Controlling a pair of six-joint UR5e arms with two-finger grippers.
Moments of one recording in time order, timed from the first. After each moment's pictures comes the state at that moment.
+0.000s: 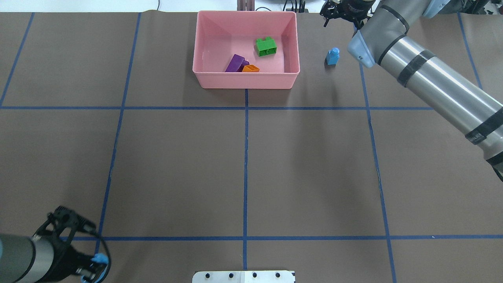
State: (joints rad) left arm -0.21 -1.35 -2.29 -2.00 -1.79 -1.02; right arm 1.04 -0.69 0.99 -1.23 2.09 1.20
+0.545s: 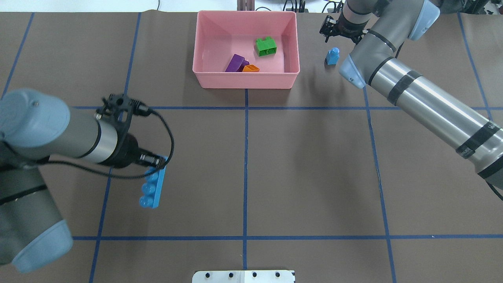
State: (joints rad) left arm -0.66 -1.98 -2.04 -1.69 -1.99 -0.90; right arm 0.96 -0.71 0.93 -1.18 1.95 1.20
